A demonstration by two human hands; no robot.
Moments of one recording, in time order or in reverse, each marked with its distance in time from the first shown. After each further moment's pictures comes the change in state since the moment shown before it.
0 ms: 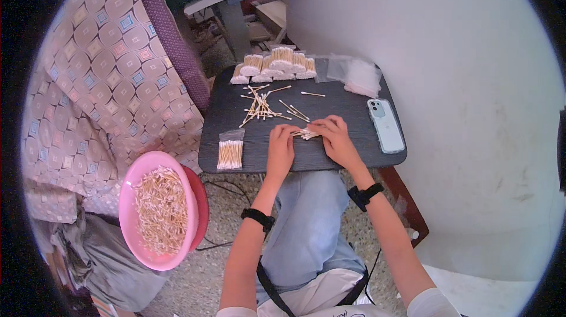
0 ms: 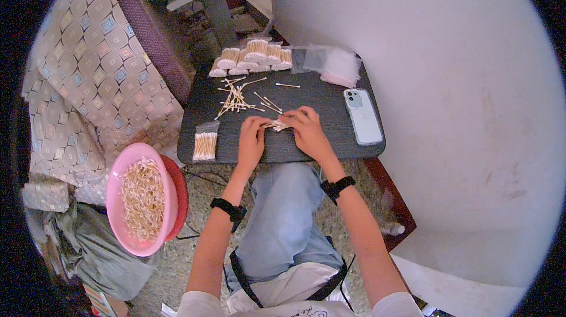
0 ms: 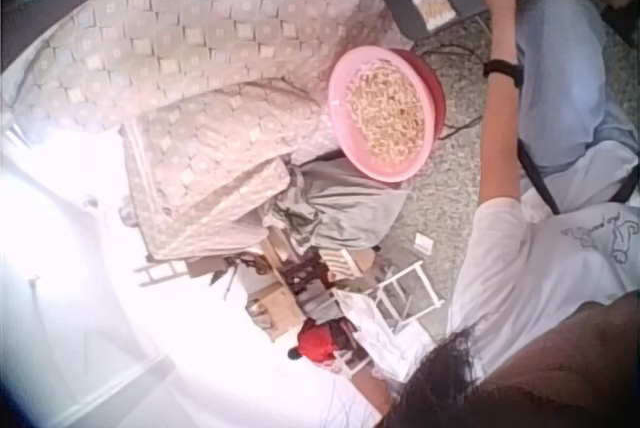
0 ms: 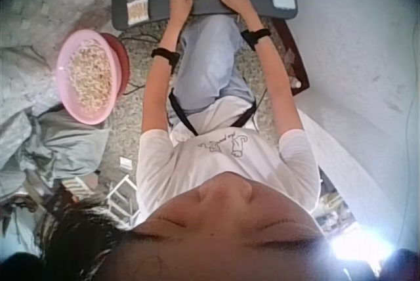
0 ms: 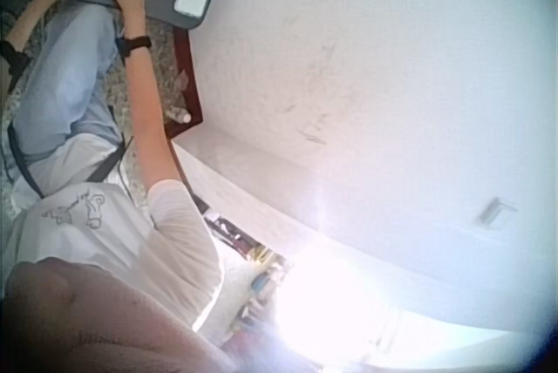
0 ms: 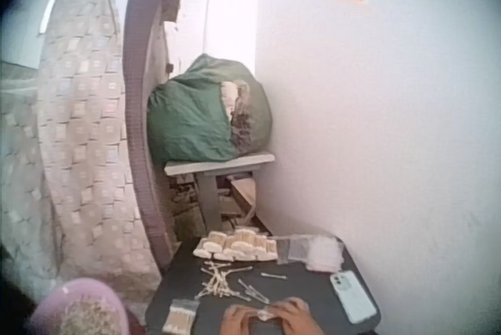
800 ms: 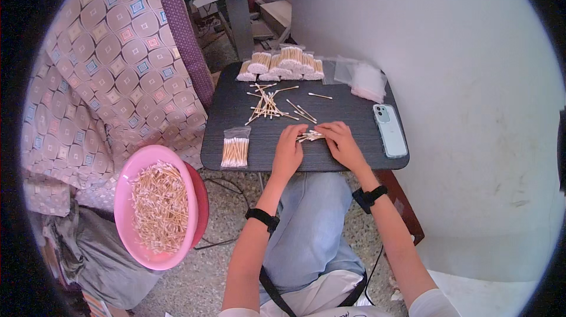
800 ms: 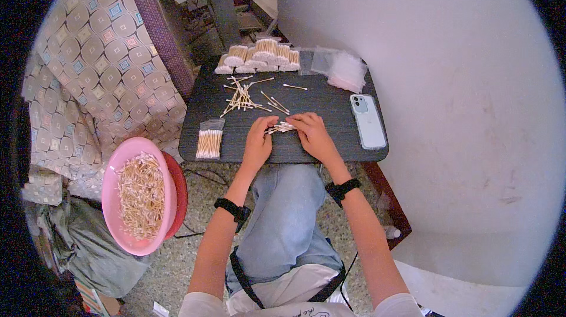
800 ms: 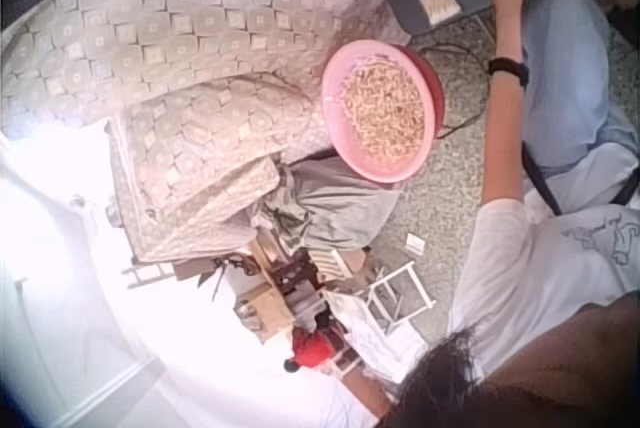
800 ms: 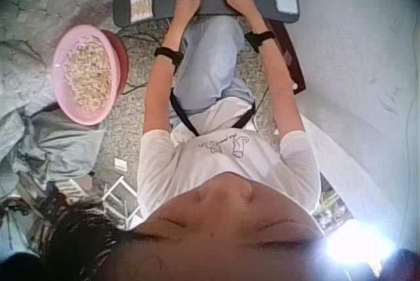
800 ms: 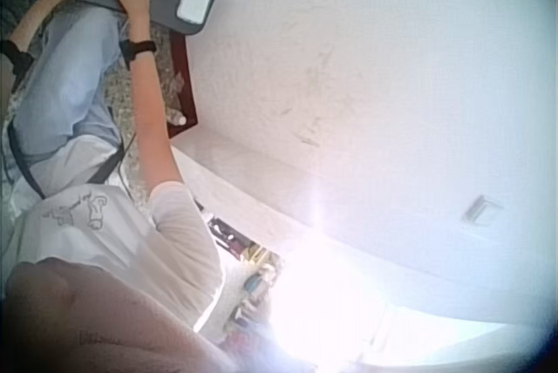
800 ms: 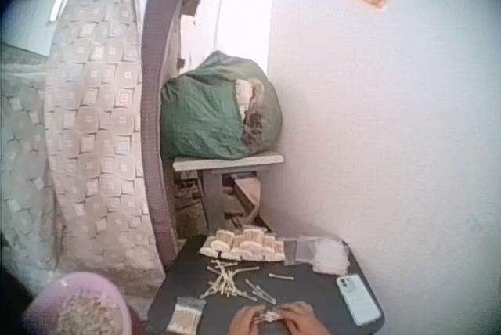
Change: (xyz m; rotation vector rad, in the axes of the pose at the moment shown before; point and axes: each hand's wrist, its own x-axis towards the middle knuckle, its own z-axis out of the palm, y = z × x) left_hand 0.001 -0.002 -0.001 -0.130 0.014 0.039; right_hand 0.003 0.005 0.002 0.069 -0.053 0.008
